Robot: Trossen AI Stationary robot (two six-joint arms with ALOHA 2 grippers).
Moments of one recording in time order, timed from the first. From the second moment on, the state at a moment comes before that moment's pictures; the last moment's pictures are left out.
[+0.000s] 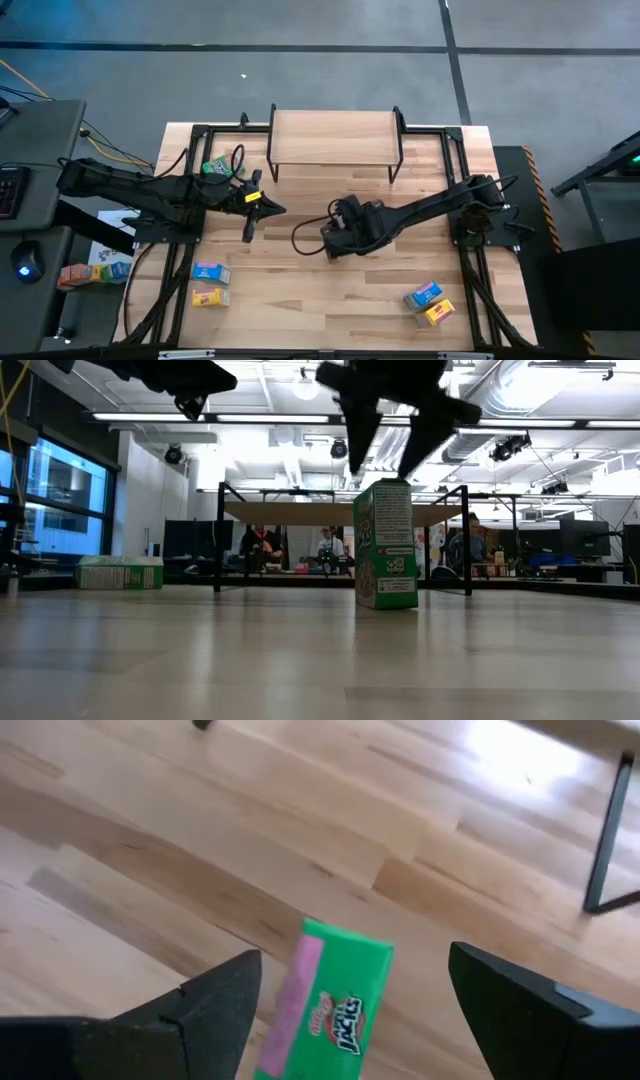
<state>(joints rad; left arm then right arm) -0.11 0.91 0.62 -0.01 -0.07 -0.03 0.29 1.92 1.63 -1.14 0.65 1.31</state>
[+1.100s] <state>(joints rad) -0.11 0.91 0.62 0.00 -0.07 -0.04 0.30 1.93 1.52 -0.97 0.64 1.35</state>
